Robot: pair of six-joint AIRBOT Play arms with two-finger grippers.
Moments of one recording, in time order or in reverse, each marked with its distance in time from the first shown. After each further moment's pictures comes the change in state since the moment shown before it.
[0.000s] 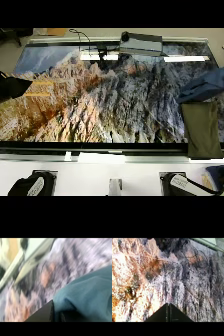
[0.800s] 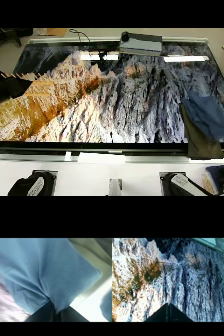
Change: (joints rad) left arm -0.001 0.000 0.000 -0.003 0.001 0.000; right arm -0.196 0.095 -0.240 -0.686 0.488 0.117
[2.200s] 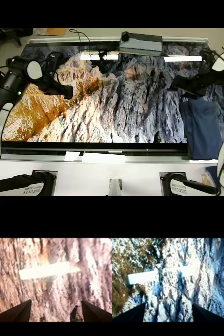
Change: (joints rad) left arm -0.463 -0.653 0.414 0.643 -0.338 -0.206; right arm 0.830 -0.187 0.215 0.072 -0.234 0.056
